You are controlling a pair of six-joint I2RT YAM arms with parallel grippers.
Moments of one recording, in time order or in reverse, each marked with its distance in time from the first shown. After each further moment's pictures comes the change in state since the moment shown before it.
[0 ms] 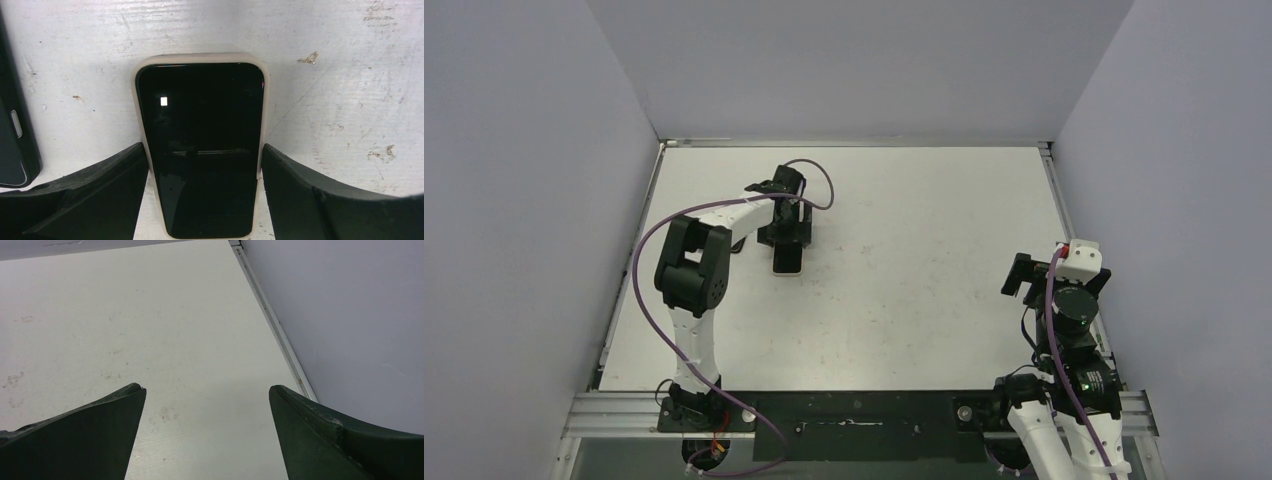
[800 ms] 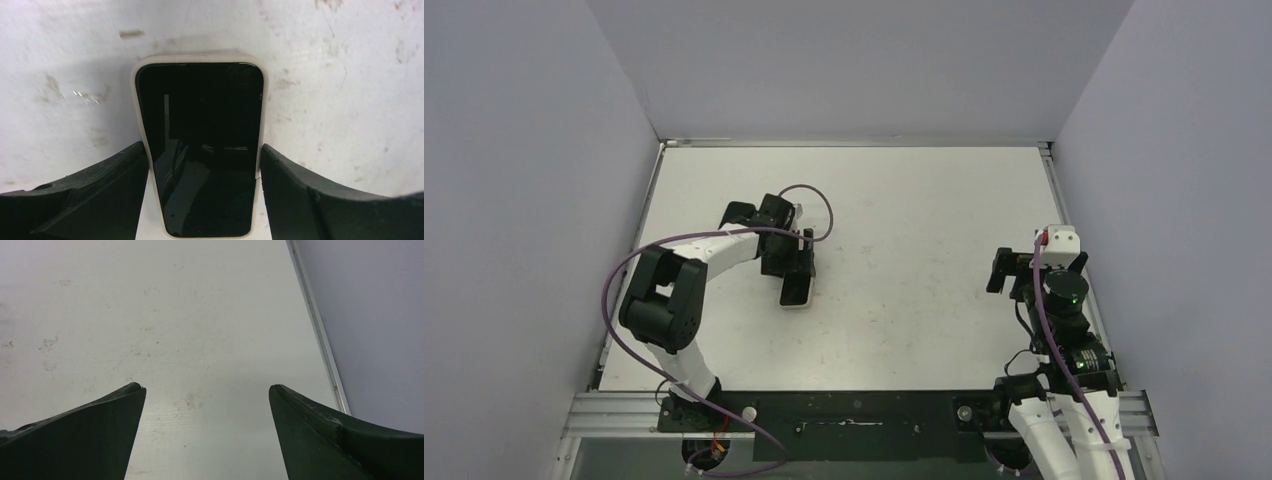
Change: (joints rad) left arm -0.029 -0.272 -0.360 0.137 0.243 -0.034; right arm 0.006 0.095 0.007 0.008 -0.153 -0.003
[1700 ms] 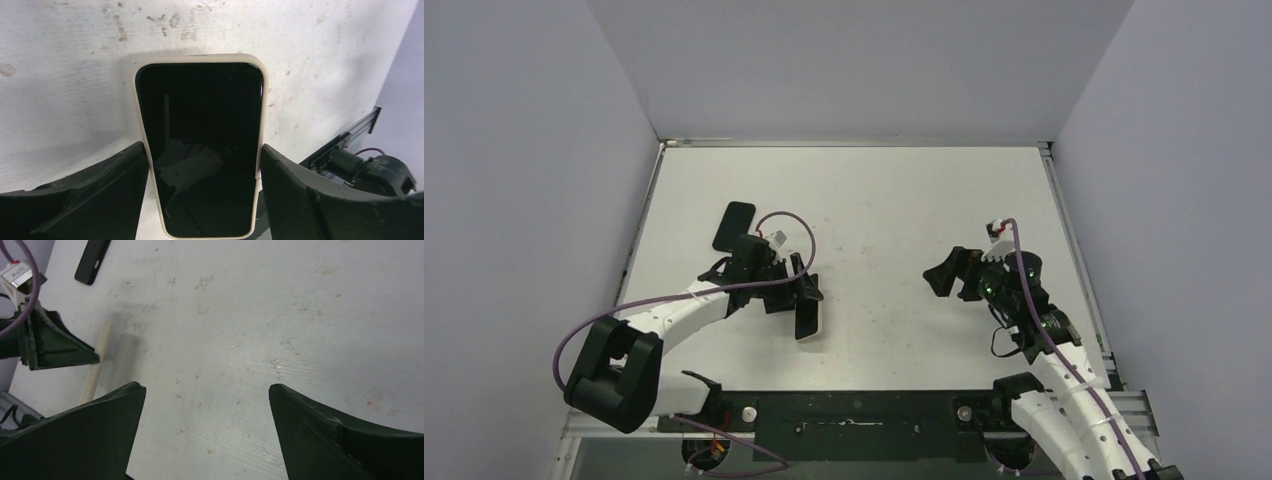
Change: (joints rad) left arm -0.022 -0.460 -0.486 0.262 0.272 -0.338; right arm 0.066 0.253 -0.122 0.243 -0.512 0.344
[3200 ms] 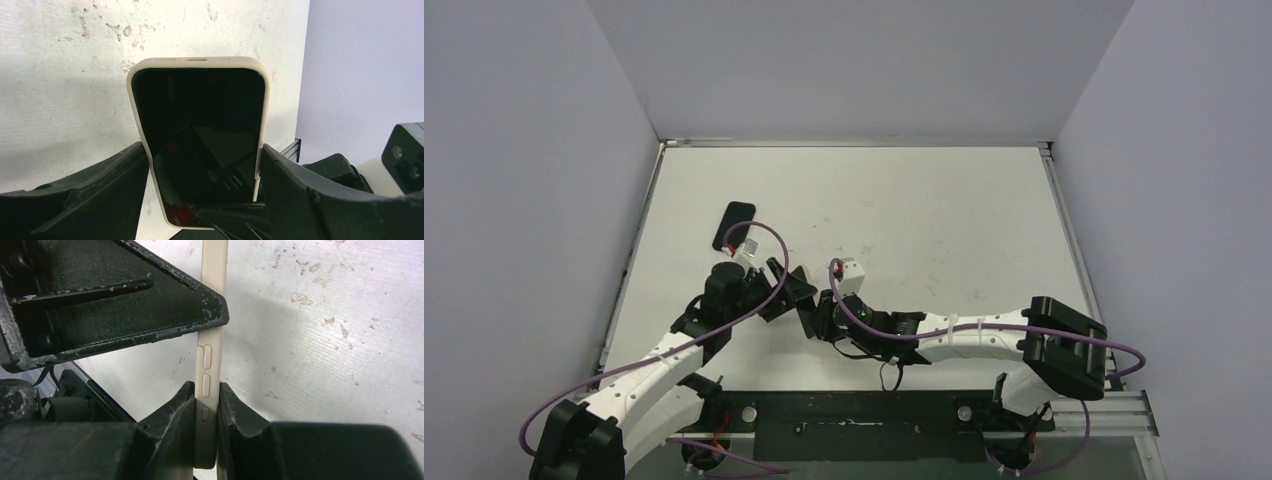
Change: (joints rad) left arm -0.028 -0.414 -0.265 0.244 -0.065 -0.322; right arm 1.035 0.830 0.206 0.537 0.643 0.414
